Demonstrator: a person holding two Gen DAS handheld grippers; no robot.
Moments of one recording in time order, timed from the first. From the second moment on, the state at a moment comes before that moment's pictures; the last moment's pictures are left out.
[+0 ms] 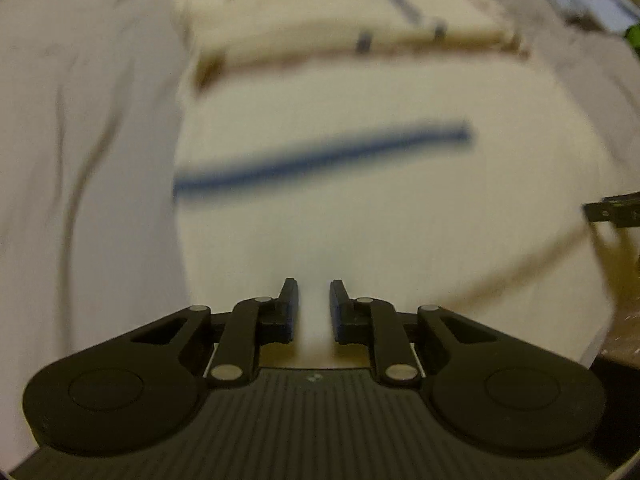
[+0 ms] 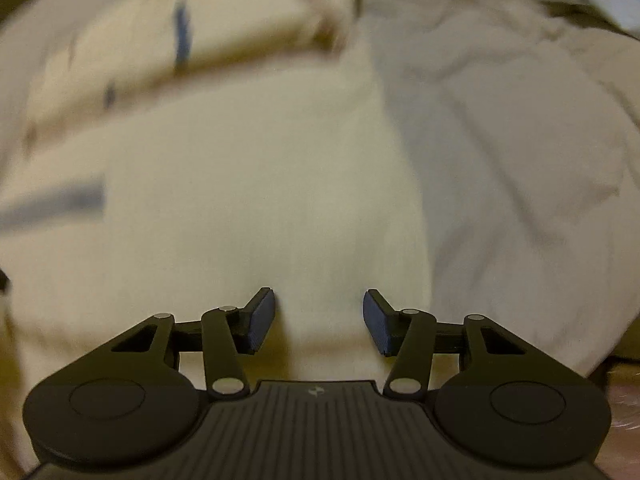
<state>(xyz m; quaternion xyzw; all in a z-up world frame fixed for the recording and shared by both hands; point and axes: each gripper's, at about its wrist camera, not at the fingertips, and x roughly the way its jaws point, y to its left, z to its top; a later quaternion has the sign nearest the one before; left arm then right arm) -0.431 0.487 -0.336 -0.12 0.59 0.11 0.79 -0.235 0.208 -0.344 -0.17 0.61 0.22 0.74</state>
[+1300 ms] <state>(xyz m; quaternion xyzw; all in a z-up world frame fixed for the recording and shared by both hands) -0.476 0.255 -0.132 -0.15 0.53 0.30 0.78 -0.306 0.075 -0.167 -0.15 0.54 0.39 0.73</state>
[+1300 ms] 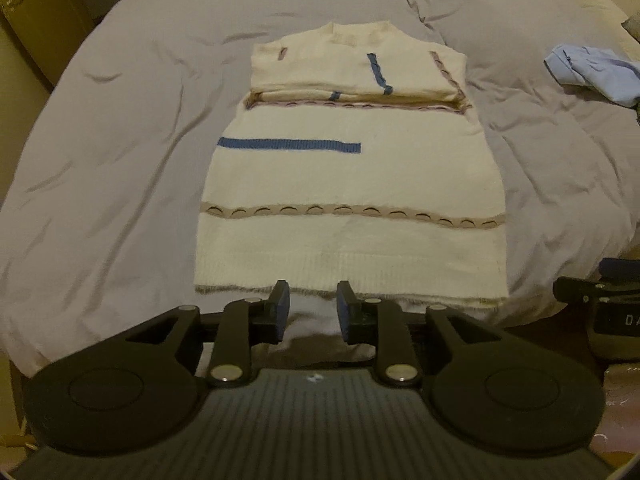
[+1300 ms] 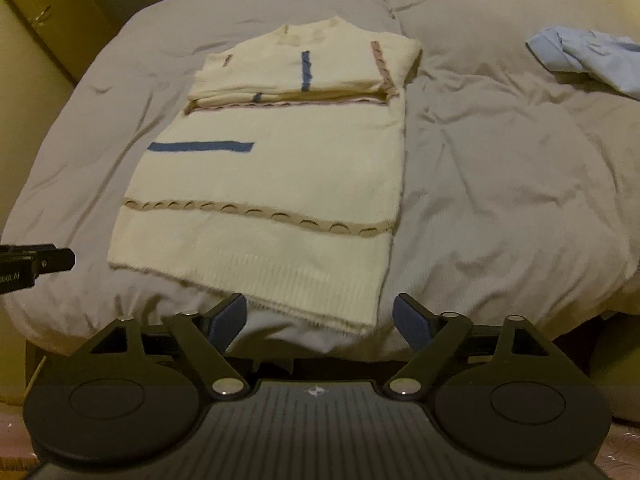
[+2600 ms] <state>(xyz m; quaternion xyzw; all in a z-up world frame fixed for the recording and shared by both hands) -0.524 0.274 -0.165 -0.19 0.53 0.31 0.76 -0.318 0.055 -0.184 -0.13 0.57 0.39 0.71</state>
